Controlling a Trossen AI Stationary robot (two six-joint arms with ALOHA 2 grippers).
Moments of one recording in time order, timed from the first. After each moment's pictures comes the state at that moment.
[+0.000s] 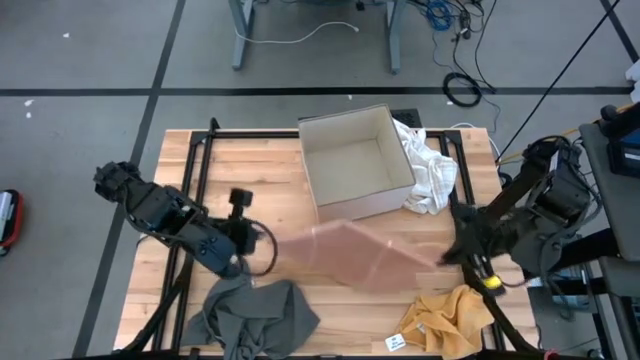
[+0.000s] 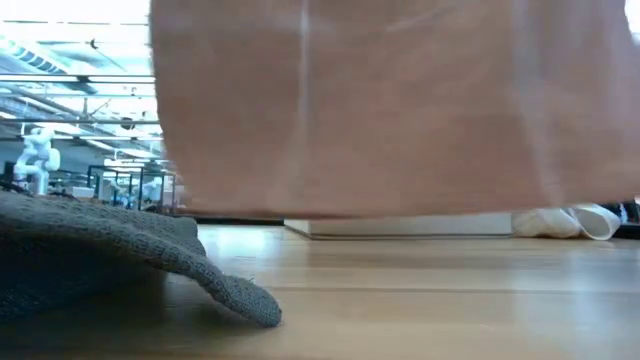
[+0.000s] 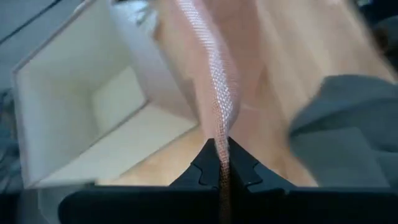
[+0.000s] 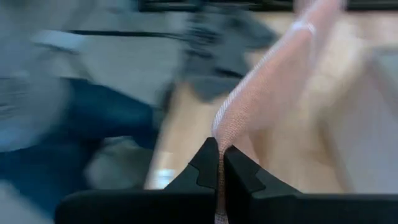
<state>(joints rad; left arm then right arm) -0.56 1.47 1.88 -1.40 -0.46 -0.03 0.92 1.18 1.63 -1.17 0.39 0.60</state>
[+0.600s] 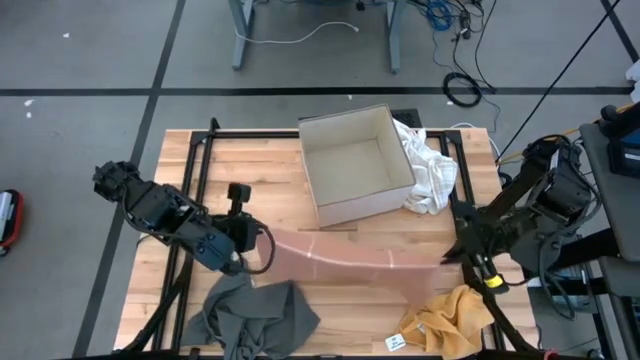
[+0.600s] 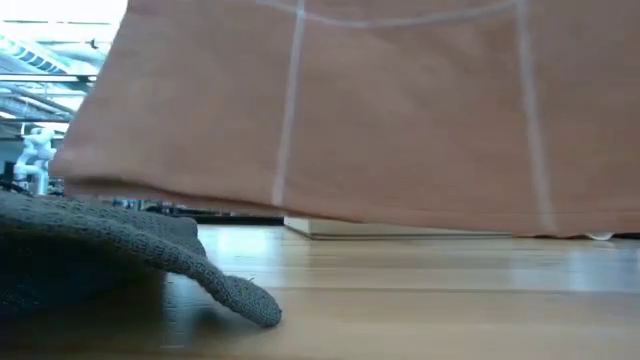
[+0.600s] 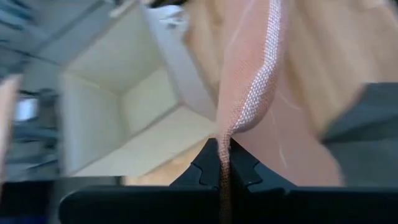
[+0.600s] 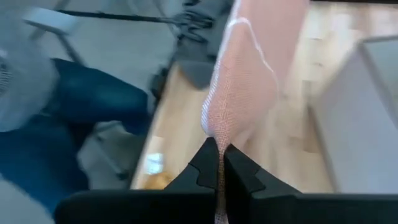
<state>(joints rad) -0.55 1.47 1.88 -1.40 -0.60 -0.04 0.91 1.15 1.63 -1.31 0.44 0.61</state>
